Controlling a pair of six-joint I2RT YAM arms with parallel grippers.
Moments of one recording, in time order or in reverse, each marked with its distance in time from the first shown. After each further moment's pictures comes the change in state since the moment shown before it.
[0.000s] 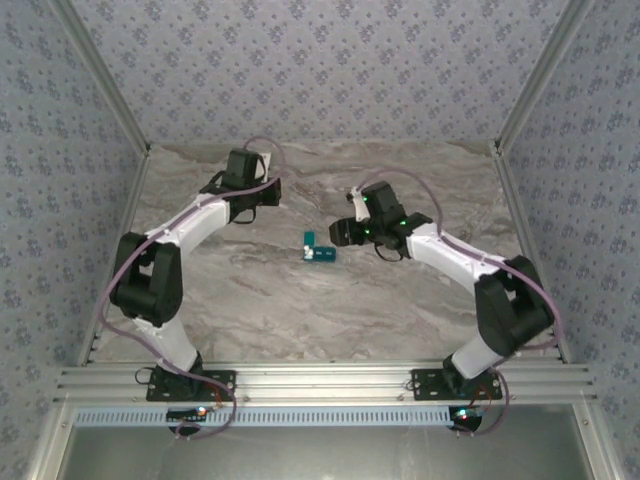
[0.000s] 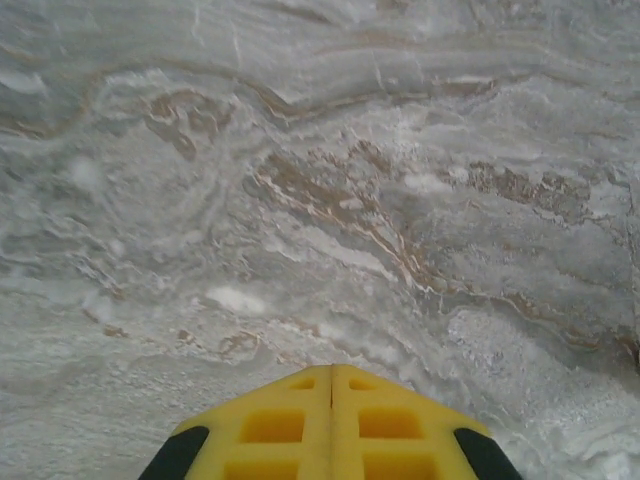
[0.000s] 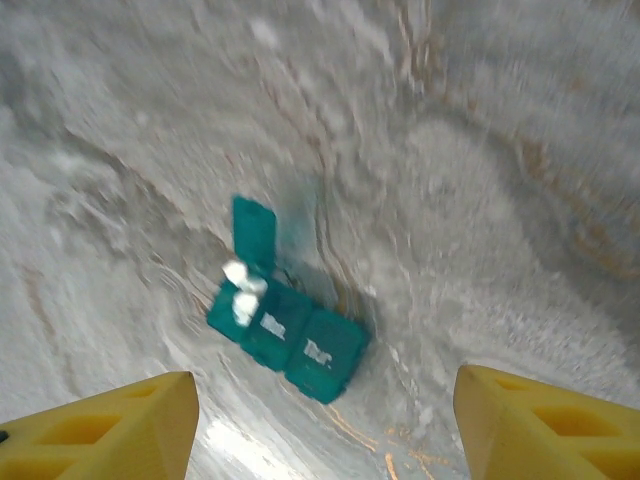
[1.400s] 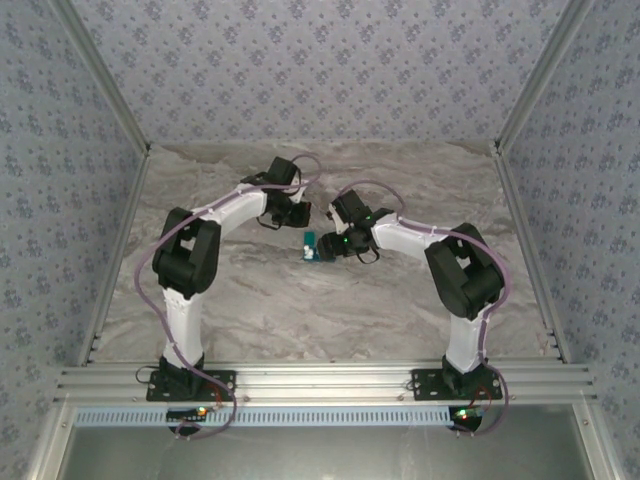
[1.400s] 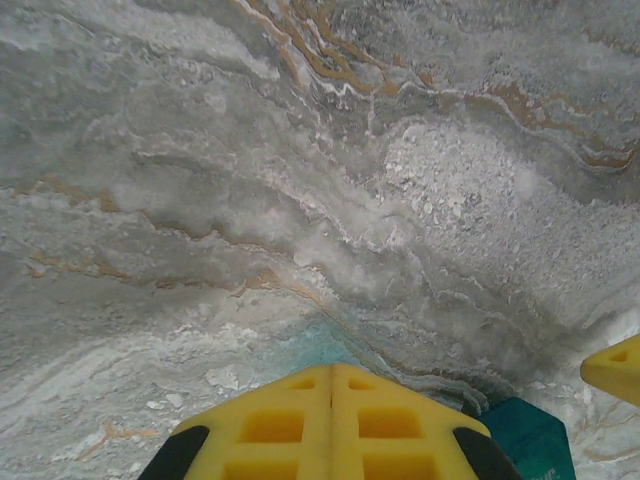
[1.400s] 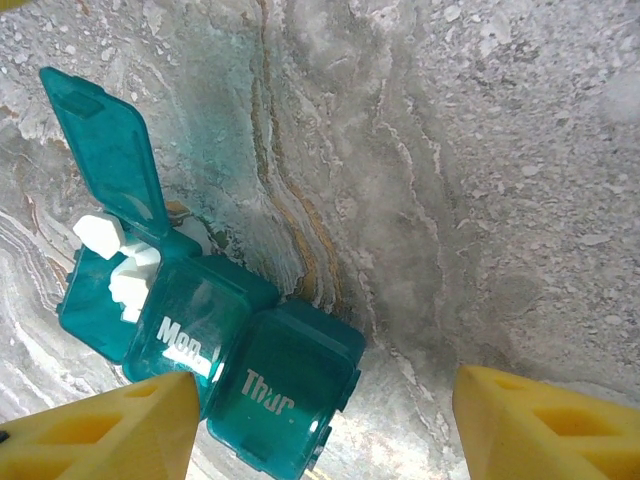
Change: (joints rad) left arm -0.119 0.288 0.232 -0.310 0.119 0.057; right arm 0.068 0.291 0.160 -0.117 0.054 0.000
